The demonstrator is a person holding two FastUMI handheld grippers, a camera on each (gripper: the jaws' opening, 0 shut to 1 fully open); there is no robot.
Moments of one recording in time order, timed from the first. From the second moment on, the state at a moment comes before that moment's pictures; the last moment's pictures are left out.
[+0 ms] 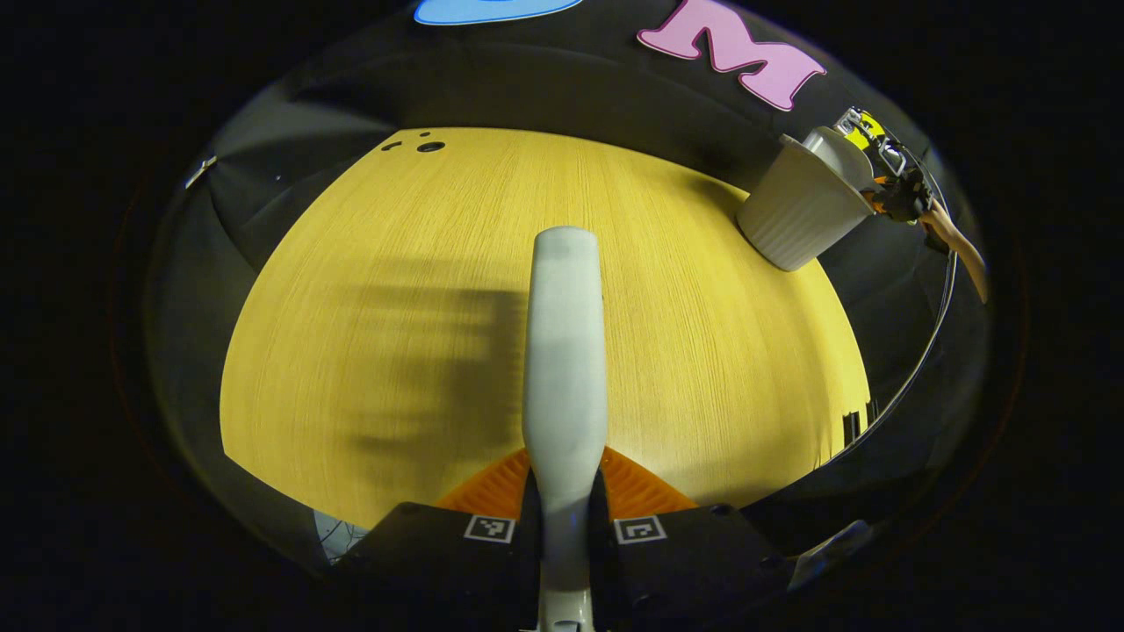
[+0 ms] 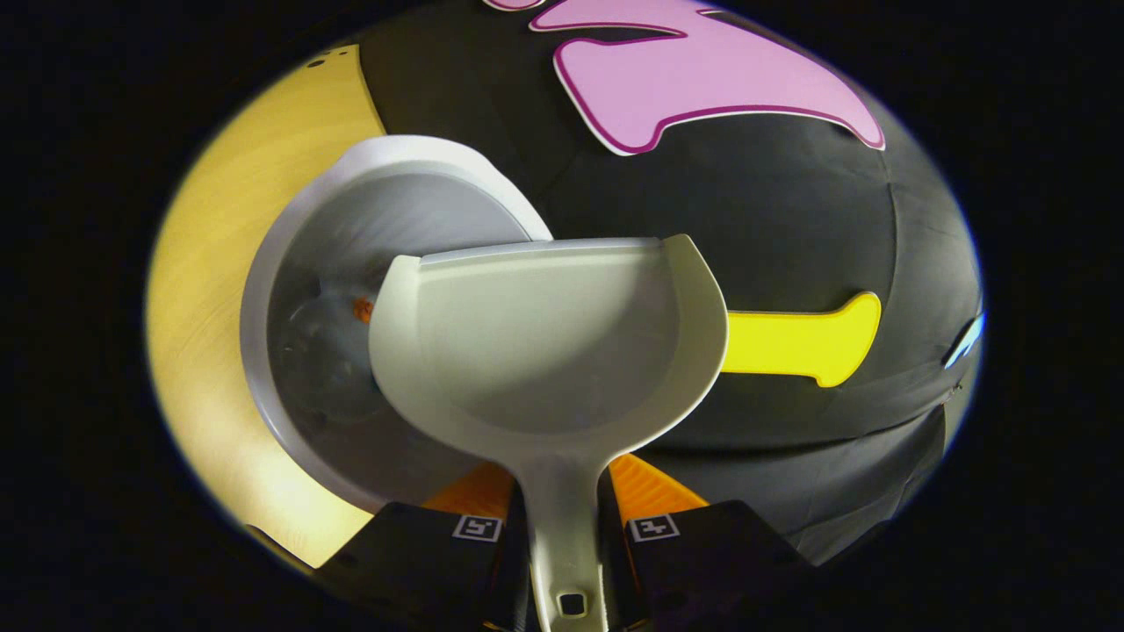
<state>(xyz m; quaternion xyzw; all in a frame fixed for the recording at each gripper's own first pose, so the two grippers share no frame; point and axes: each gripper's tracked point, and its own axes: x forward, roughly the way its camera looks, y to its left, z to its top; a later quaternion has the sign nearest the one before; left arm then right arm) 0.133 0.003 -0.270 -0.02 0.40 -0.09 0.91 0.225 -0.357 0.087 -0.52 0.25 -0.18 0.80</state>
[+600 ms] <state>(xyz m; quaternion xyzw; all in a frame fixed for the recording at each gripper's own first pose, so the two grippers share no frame) 0.164 -0.004 -0.232 0.04 0.35 -0.09 0.93 0.195 -0.339 0.167 -0.27 0.13 -0.14 0.94</state>
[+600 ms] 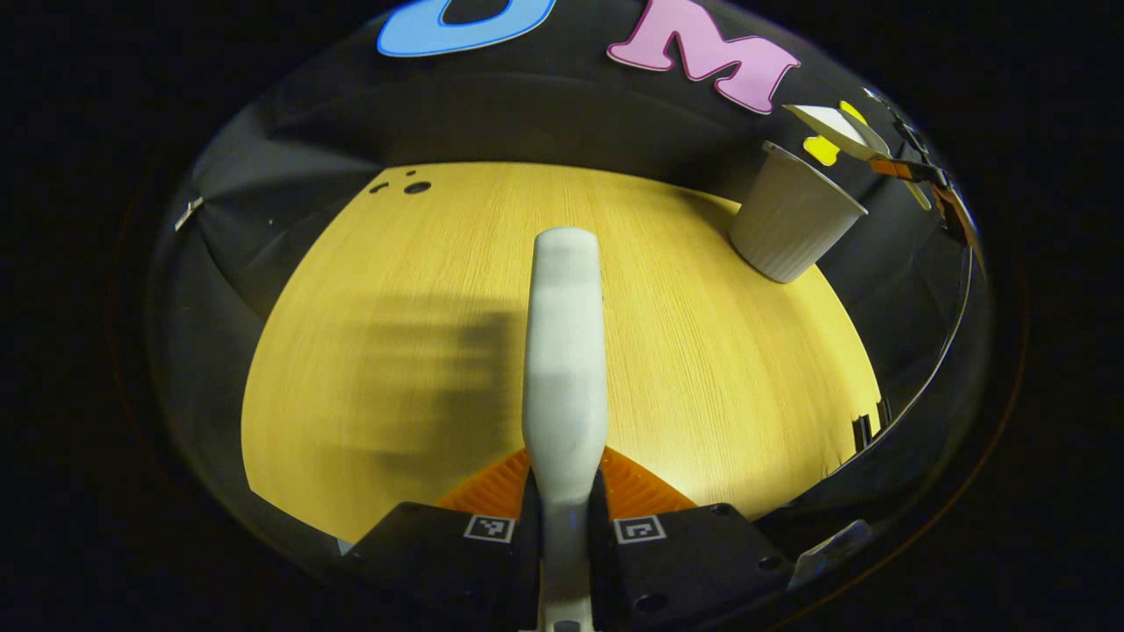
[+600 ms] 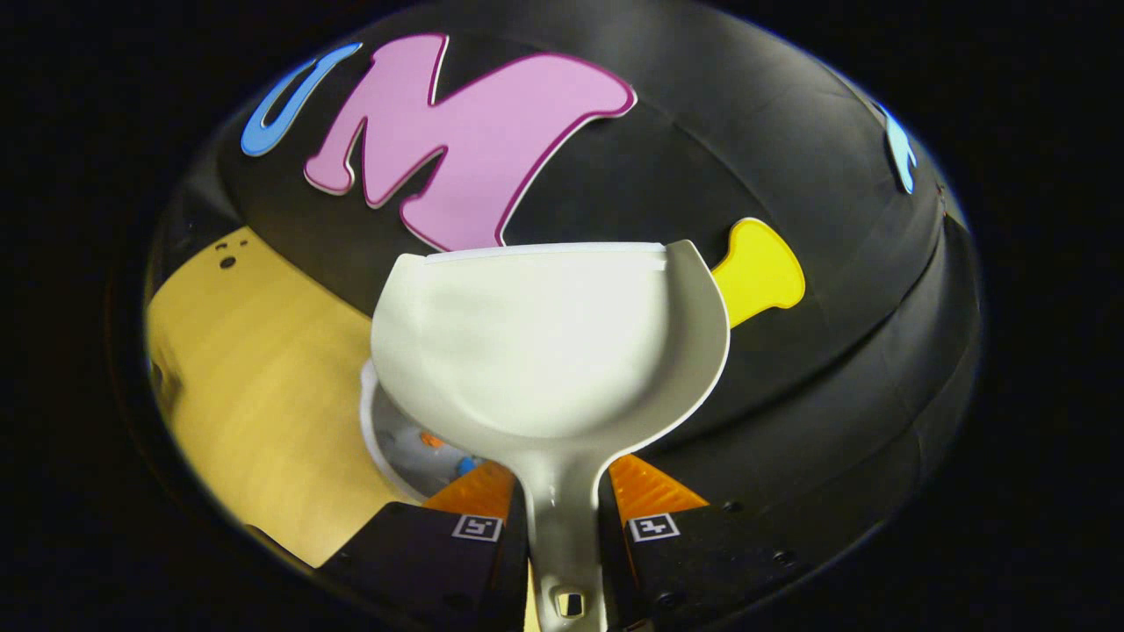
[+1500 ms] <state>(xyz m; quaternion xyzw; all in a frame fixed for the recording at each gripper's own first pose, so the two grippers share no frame) 0.176 0.018 -0.220 0.00 0.32 -0.05 0.95 0.203 -0.361 0.078 -0.11 0.20 0.08 0.97</state>
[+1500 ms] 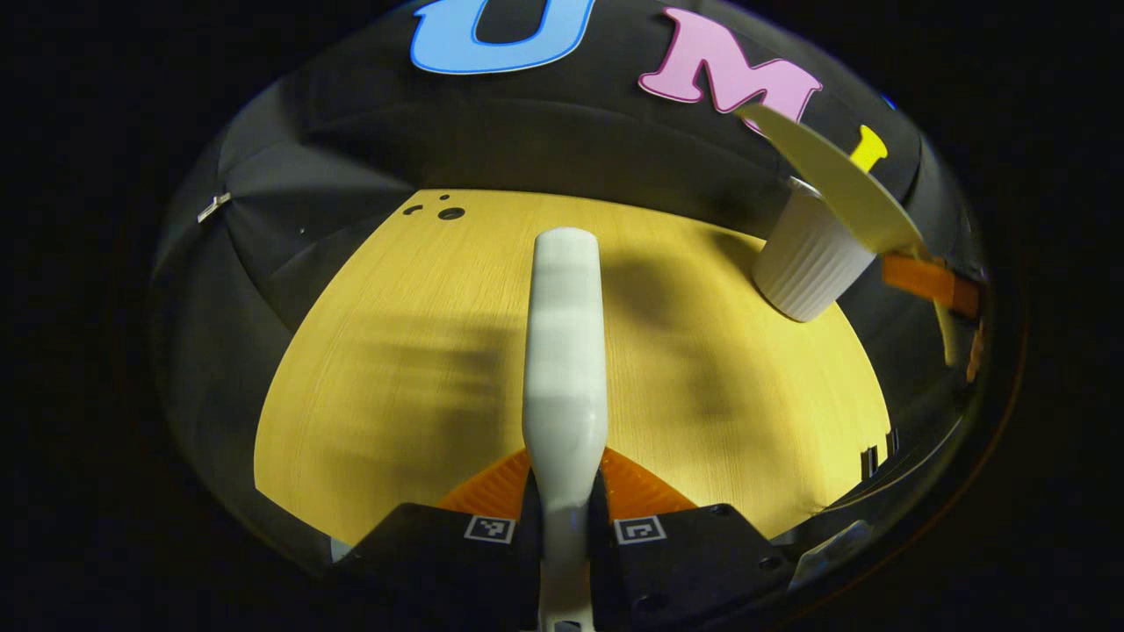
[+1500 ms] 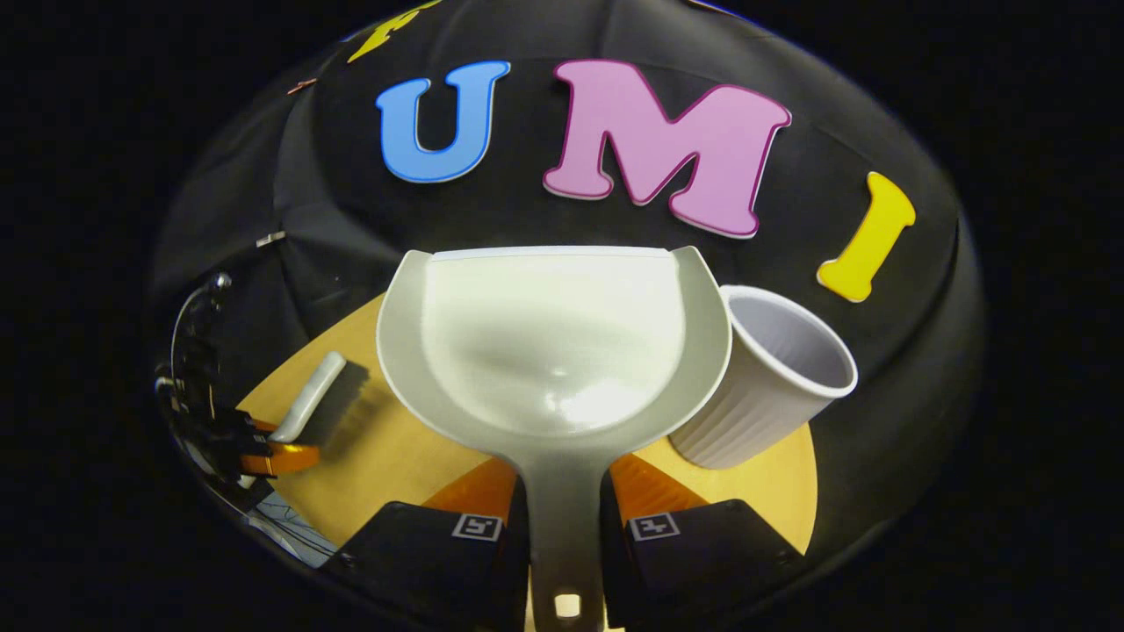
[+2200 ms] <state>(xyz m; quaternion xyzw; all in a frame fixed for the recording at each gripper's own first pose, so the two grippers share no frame) 0.211 0.011 -0.298 0.04 0.40 -0.03 0.92 0.179 -0.421 -0.095 -0.04 0.38 0.05 0.92</state>
